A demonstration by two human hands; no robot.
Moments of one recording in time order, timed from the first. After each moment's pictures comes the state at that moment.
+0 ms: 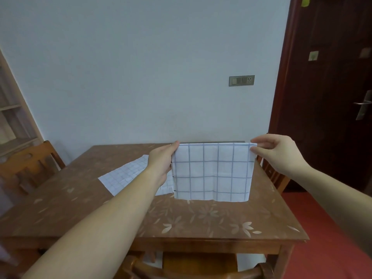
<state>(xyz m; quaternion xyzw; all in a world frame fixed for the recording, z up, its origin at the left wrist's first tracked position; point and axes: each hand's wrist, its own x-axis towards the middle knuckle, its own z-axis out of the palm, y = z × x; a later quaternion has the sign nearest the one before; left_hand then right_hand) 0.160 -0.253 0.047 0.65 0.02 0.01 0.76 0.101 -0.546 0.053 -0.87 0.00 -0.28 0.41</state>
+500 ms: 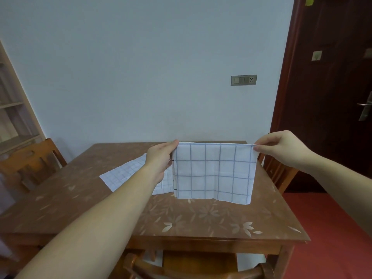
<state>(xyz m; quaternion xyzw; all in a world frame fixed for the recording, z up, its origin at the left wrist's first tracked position) 0.165 -0.244 0.048 0.66 0.02 0.02 0.75 0.109 -0.559 0.071 -0.90 -0.02 -0.18 0.39</state>
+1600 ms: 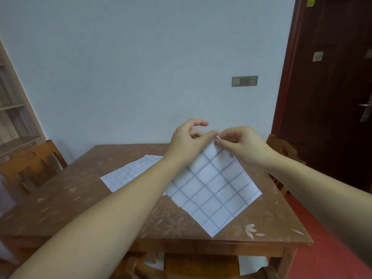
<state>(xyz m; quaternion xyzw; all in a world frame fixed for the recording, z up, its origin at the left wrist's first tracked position) 0.135 -0.289 0.093 0.75 -0.22 0.11 0.61 0.106 -0.461 0.093 -0.87 -0.16 -0.18 0.43</state>
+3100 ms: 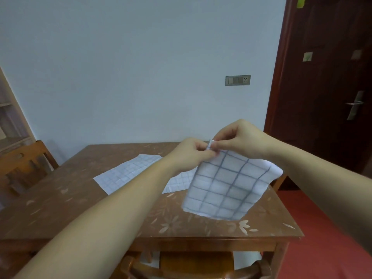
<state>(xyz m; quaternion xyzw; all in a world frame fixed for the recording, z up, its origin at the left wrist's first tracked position) 0.135 -0.289 0.080 0.83 -0.27 -0.09 0.48 0.092 -0.467 0.118 -0.91 -0.16 -0.11 0.37</state>
